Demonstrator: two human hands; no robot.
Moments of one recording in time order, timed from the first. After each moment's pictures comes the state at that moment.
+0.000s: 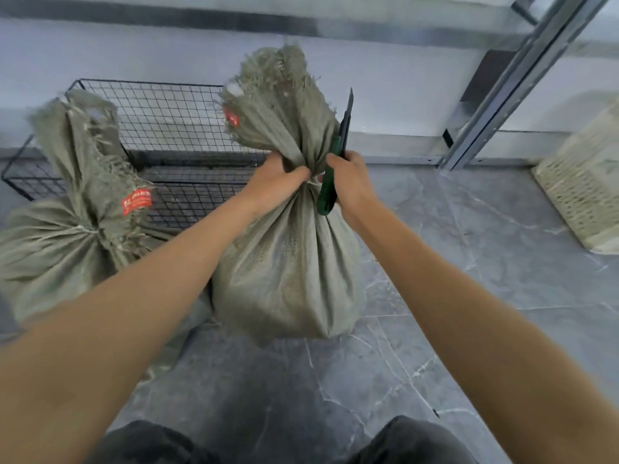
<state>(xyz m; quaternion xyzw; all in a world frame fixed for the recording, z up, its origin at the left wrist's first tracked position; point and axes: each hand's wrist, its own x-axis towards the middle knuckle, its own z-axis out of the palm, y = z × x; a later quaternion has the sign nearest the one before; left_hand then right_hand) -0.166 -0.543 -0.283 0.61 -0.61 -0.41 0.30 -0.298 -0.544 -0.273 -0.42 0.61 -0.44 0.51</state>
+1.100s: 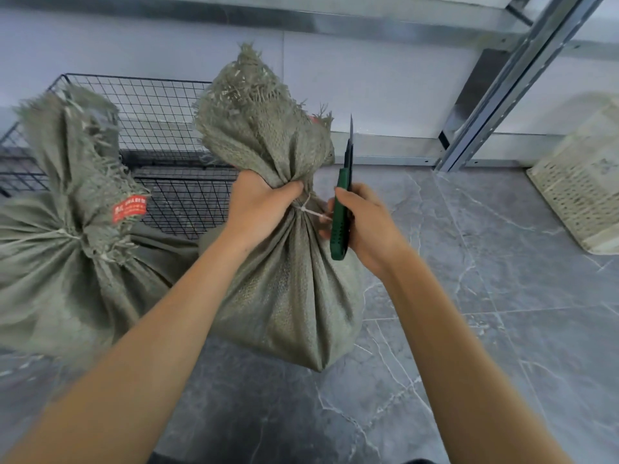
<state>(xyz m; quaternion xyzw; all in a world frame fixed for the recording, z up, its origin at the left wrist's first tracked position) -0.170 -0.490 -0.292 0.58 -0.53 -0.37 0.49 -0.322 -0.481 -0.289 -0.37 0.51 -0.44 0.64</state>
